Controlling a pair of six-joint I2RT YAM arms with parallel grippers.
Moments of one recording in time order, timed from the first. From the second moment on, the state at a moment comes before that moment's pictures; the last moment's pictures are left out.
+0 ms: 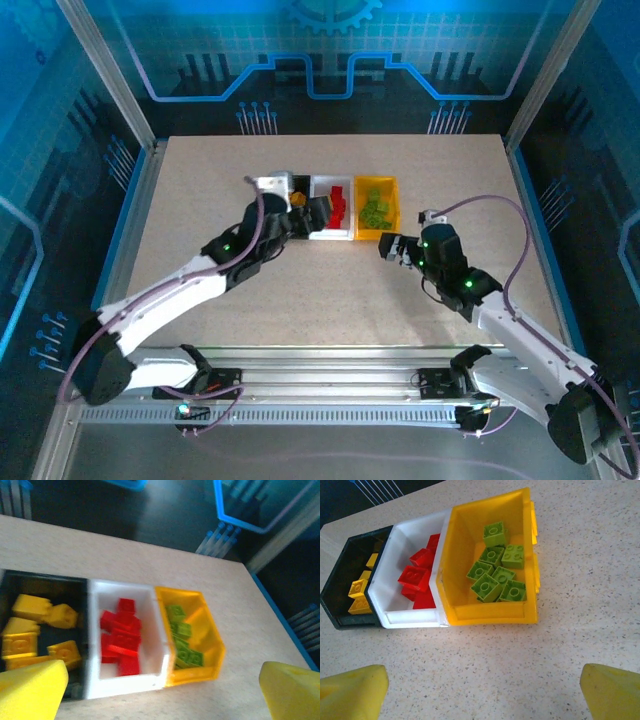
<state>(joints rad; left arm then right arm) -0.68 1.21 0.92 -0.05 -0.34 -0.57 0.48 0.92 0.60 -0.26 0.16 0.53</state>
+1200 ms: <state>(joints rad) -0.08 1.54 0.44 0.71 -0.29 -0.07 0.31 0.89 0.46 -0.06 0.36 0.40</state>
